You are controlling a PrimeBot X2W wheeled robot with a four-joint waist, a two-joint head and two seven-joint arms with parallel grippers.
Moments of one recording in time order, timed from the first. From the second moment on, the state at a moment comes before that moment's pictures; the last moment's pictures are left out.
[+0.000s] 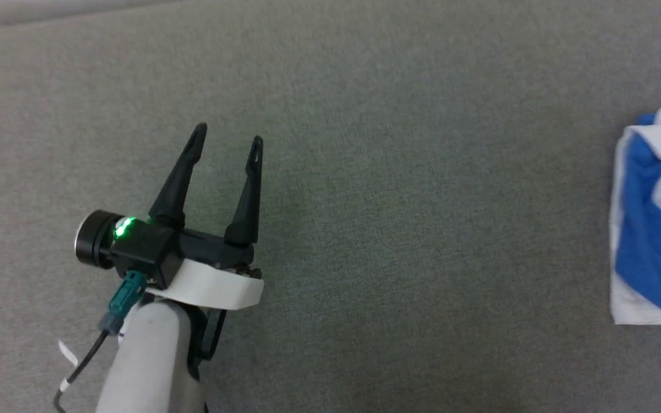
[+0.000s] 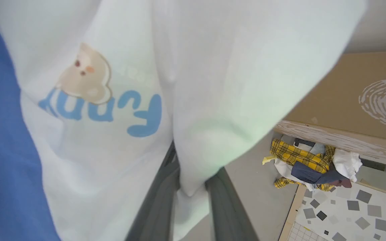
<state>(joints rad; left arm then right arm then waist) -0.27 0.07 -0.13 -0.02 -0.08 -0.12 -0.26 -0.49 -0.96 0.46 0.32 0.28 0.13 0.42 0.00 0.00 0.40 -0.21</state>
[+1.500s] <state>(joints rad) -0.06 0.06 0.00 -0.03 -0.13 -0.09 -0.26 -0.57 -0.58 0.07 0.22 0.04 0.13 0.05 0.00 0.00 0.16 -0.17</state>
